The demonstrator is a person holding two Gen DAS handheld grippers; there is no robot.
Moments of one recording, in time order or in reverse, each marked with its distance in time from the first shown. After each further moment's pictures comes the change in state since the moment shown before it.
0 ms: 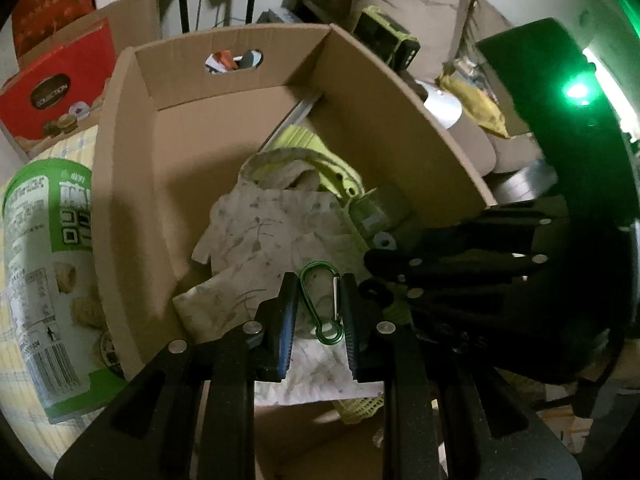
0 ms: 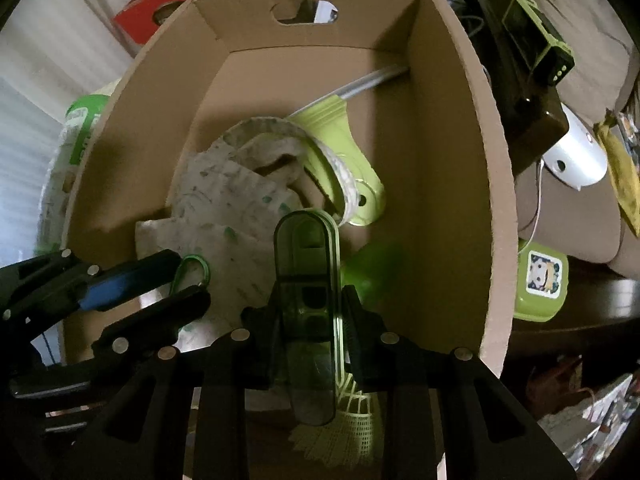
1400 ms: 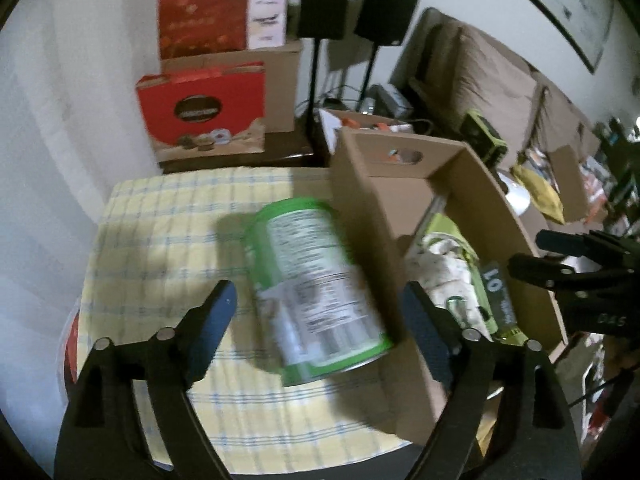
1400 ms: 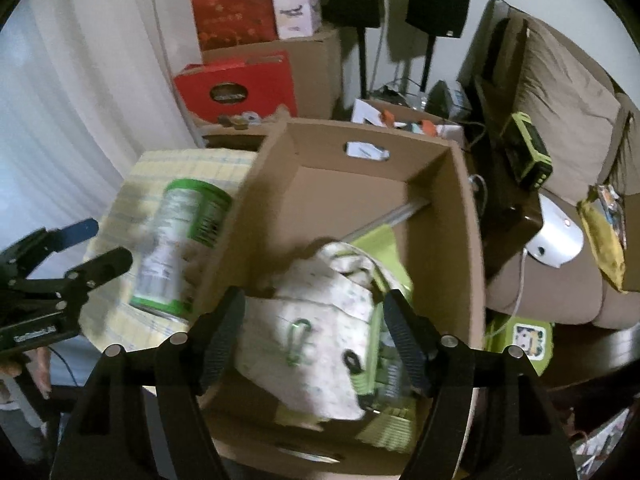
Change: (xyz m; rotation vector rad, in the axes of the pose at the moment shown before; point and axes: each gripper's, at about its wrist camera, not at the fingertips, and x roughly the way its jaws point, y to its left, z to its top) left arm -0.132 0.124 -0.025 -0.225 -0.244 0.224; right arm -0.102 0.072 0.012 -0.097 -0.321 0.024
